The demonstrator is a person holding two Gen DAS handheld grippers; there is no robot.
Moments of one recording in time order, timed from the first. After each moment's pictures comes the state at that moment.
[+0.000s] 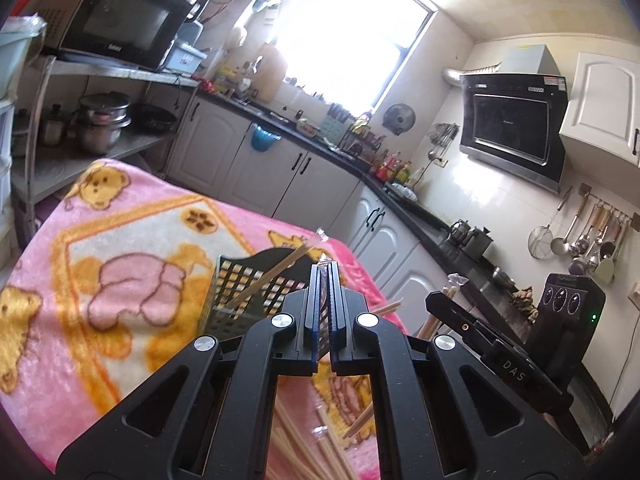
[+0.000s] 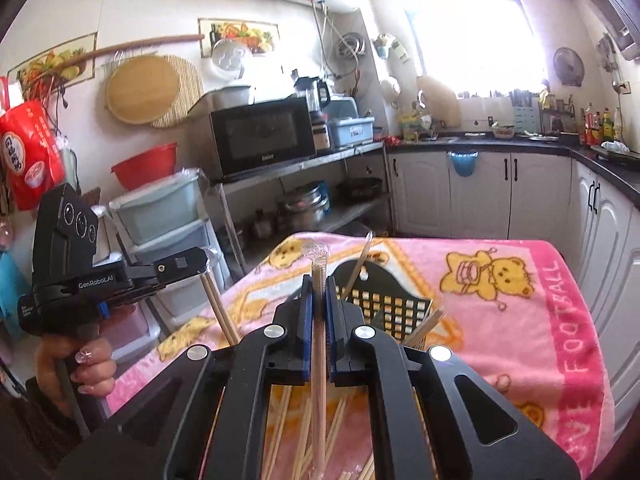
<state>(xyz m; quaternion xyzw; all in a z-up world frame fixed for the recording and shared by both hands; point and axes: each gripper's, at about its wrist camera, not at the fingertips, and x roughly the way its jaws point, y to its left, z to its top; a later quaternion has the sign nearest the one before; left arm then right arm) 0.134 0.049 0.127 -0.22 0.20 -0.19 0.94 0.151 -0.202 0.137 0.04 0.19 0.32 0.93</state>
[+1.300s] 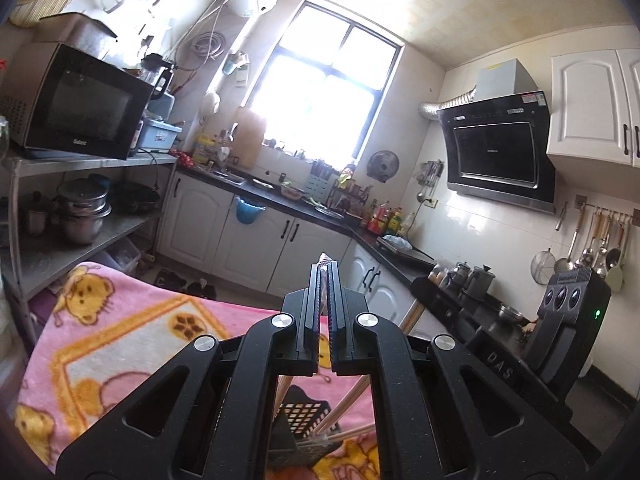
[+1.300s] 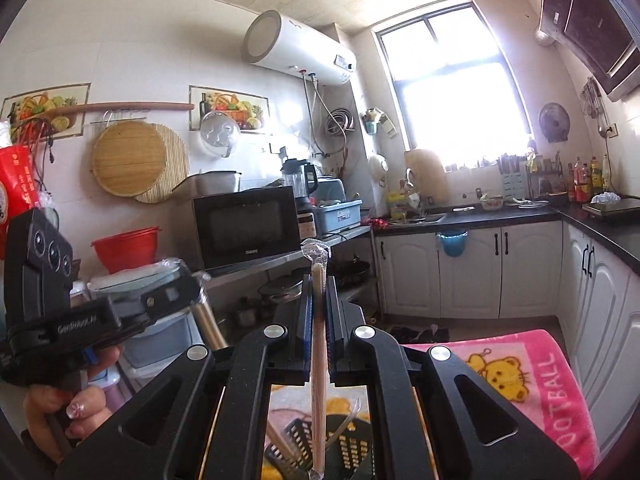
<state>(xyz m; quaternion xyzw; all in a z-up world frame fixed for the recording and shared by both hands) 0.188 0.045 0.211 -0.18 0.10 -0.18 0.96 0.217 -0.174 0.218 0.07 0.06 0.29 0.95</state>
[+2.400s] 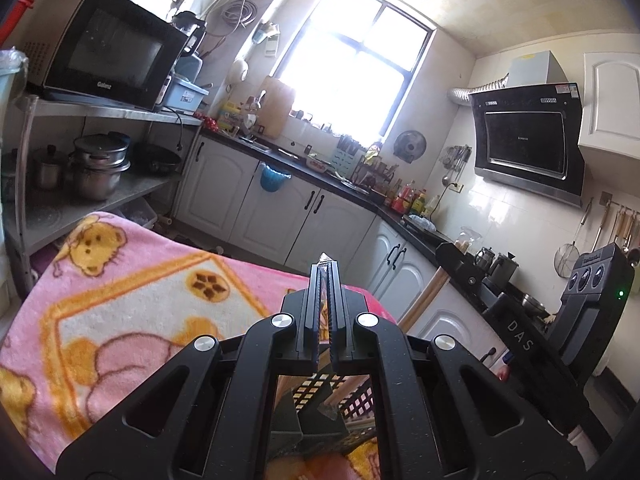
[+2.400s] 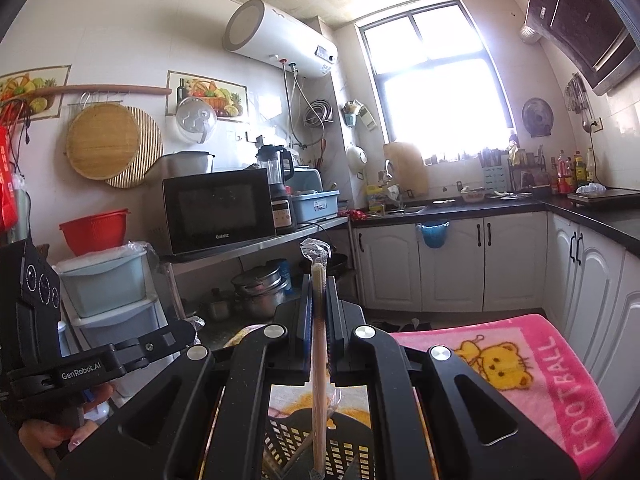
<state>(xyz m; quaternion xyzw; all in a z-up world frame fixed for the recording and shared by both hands) 0.223 0.057 0.132 -0.20 0.15 -0.16 0.96 0.250 -0.149 0.154 0.06 0.07 0.24 0.97</state>
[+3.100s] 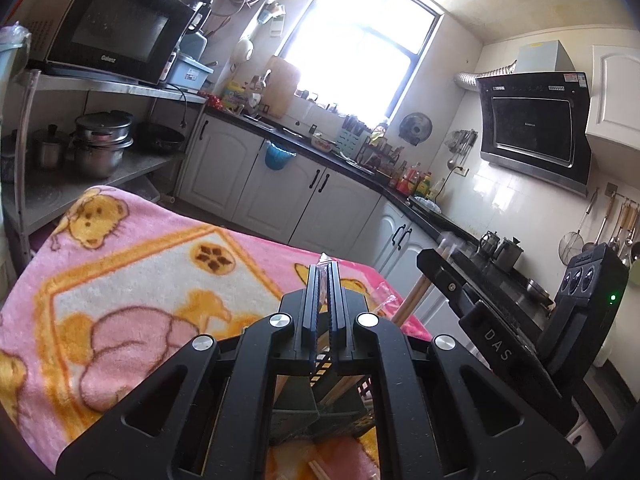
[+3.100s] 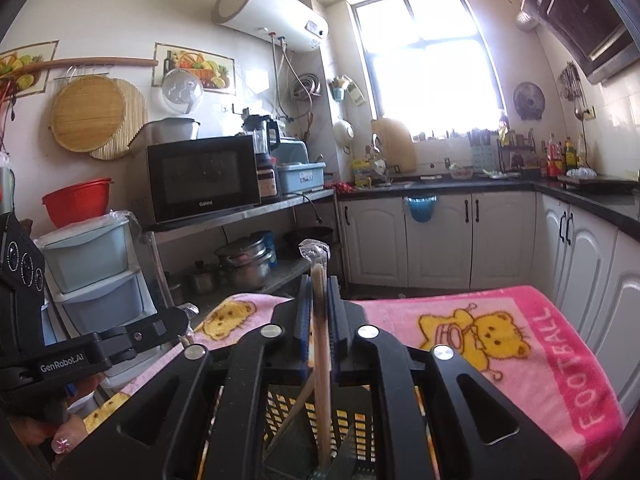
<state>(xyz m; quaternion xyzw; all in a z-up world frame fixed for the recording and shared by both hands) 0.230 0.056 0.104 -0.20 0.18 -0.16 0.95 0.259 -0.139 0.113 0.05 0.11 0.22 0.97</state>
